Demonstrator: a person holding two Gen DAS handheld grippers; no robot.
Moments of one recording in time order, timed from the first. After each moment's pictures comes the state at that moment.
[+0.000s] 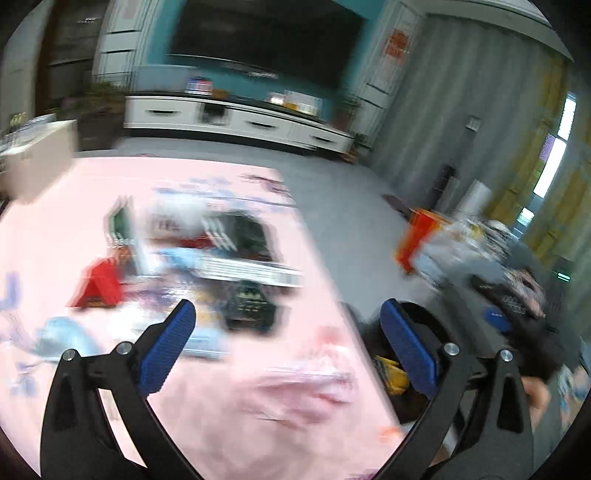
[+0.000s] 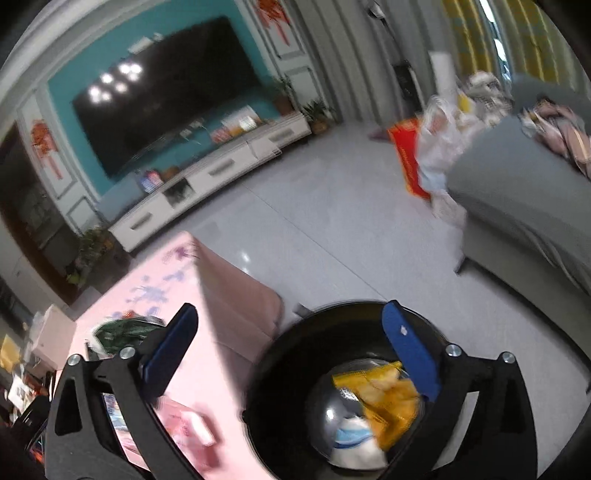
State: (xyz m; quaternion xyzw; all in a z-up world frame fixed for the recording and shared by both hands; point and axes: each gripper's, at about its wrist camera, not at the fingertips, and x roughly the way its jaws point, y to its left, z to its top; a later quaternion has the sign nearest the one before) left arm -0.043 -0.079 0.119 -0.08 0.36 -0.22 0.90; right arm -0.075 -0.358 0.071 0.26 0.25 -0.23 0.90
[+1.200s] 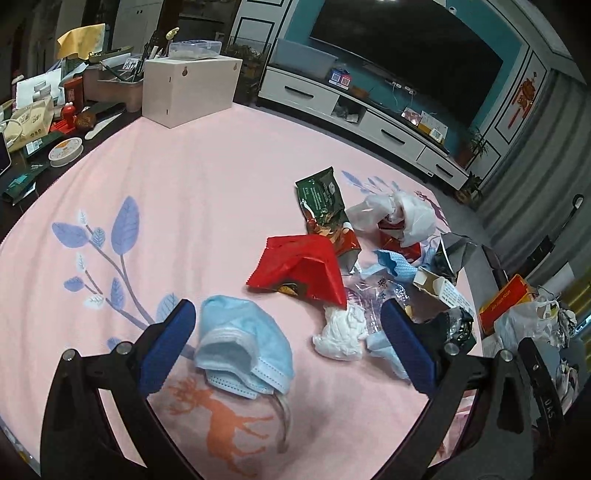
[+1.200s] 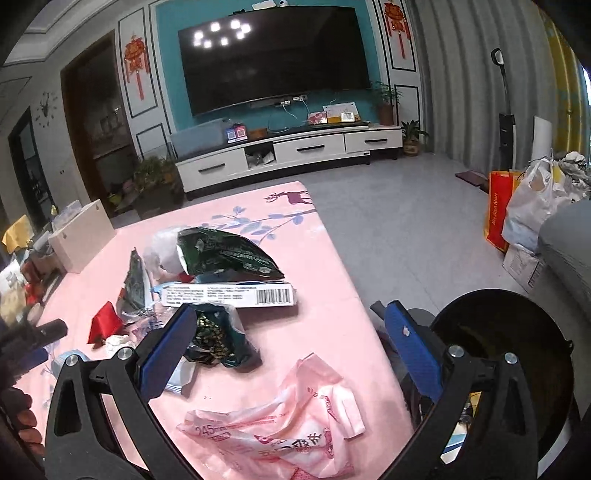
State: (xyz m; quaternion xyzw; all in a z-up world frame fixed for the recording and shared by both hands) left arm 0.002 0.052 0.052 -0.16 0.41 -0.02 0.90; right arm 0.003 -0.201 0.028 0.11 0.28 -0.11 0.95
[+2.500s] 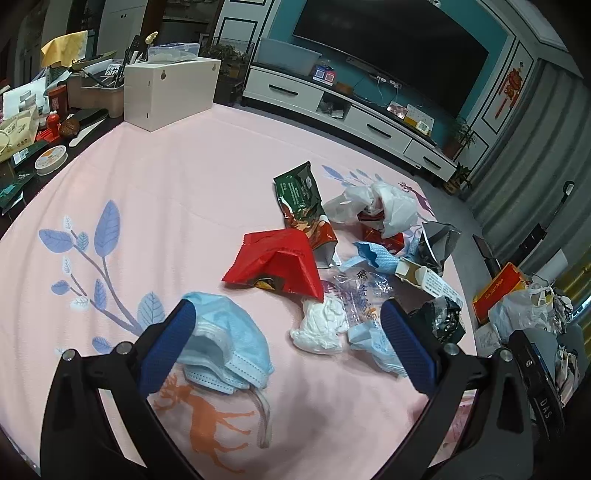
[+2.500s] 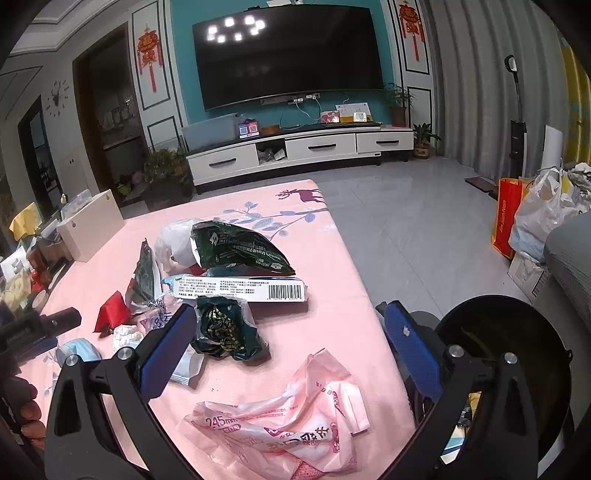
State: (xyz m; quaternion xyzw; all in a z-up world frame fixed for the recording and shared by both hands) left arm 0.001 0.038 0.055 -0.15 0.40 -0.04 0.90; right arm -0.001 -0.197 0.034 0.10 0.28 -0.08 0.95
